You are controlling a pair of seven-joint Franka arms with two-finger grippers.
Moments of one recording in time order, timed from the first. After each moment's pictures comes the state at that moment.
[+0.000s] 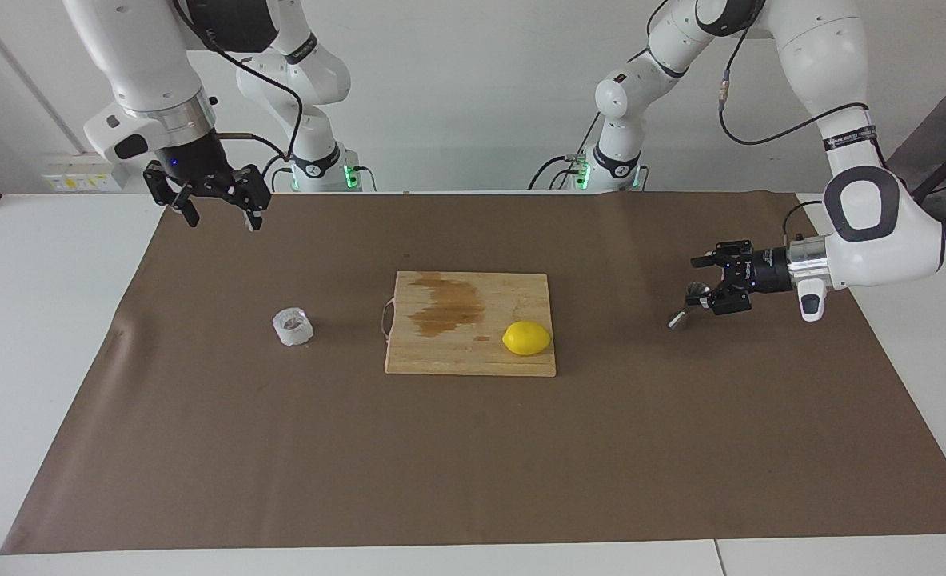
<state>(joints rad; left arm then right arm) 0.65 0.41 -0.50 -1.70 -0.53 1.51 -0.84 -0.01 -0.04 0.06 -1.65 -0.02 1.65 0.13</state>
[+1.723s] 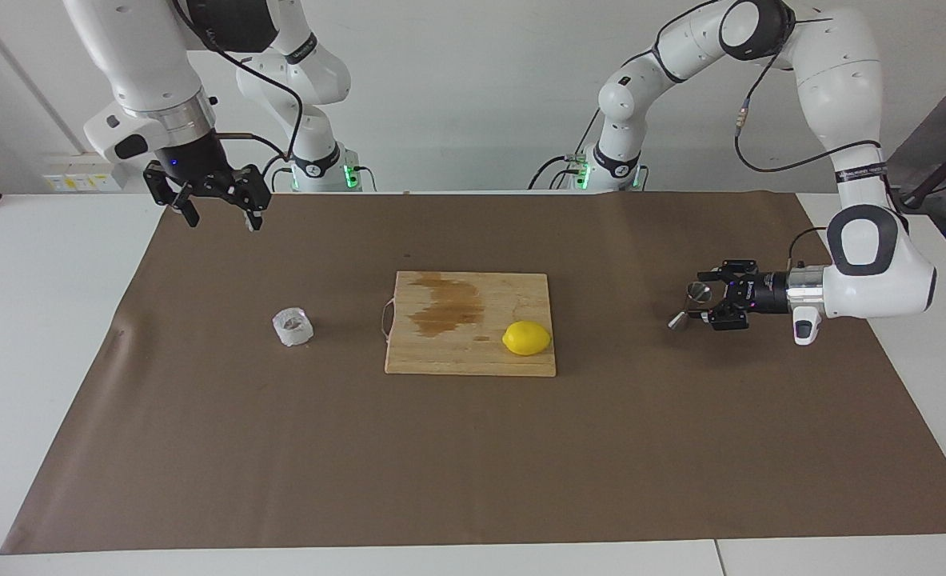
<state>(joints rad) 0.74 0.59 -0.61 -1.63 -0.34 1.49 -0.86 -0.01 -0.04 0.06 -1.65 -0.02 1.65 0.13</state>
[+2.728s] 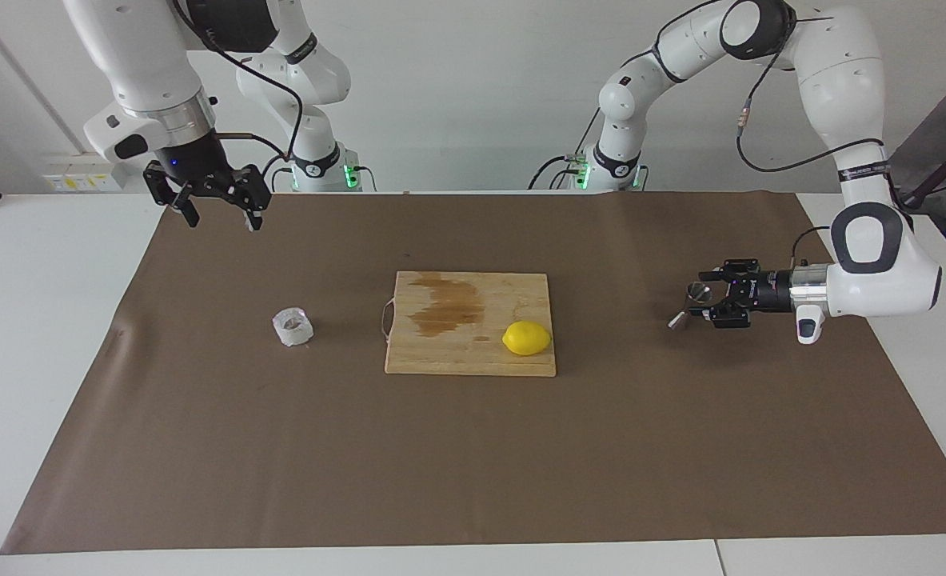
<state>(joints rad) 0.75 0.59 -0.62 -1.61 -0.34 1.47 -0.86 -0.01 -0.04 0.06 -1.65 -0.02 1.65 0.13</state>
